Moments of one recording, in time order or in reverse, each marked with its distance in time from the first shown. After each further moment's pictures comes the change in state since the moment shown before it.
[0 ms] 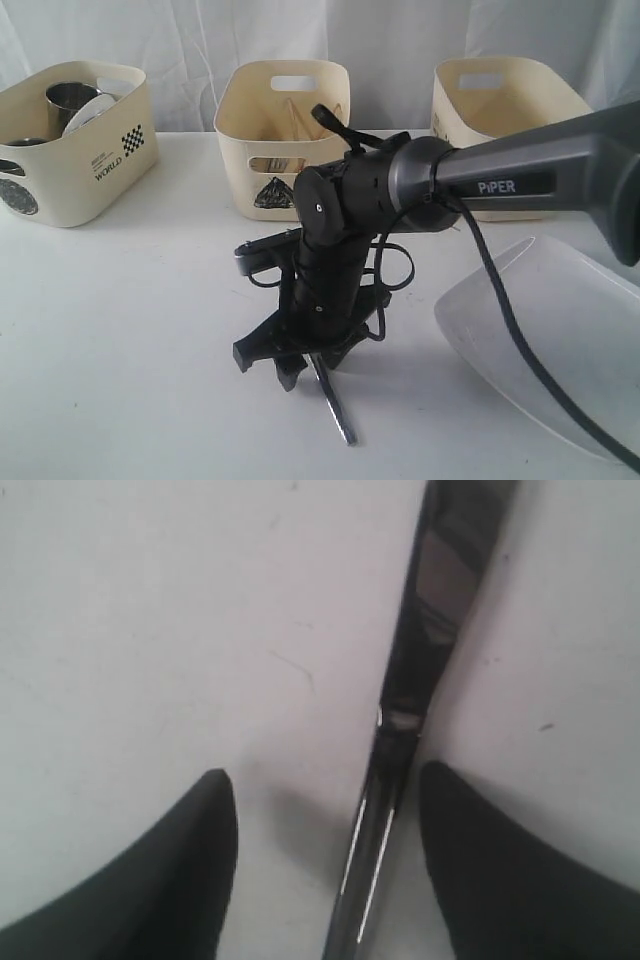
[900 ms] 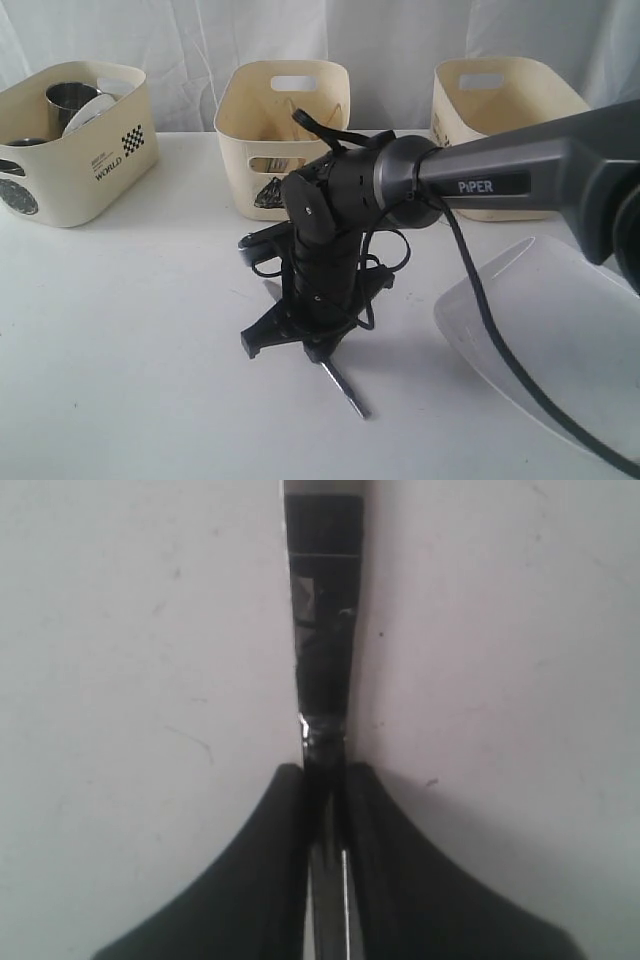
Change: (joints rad) left arm 0.000 0.000 0.000 0.000 0.000 0.000; right arm 0.001 0.041 -0.062 -0.182 0.014 0.125
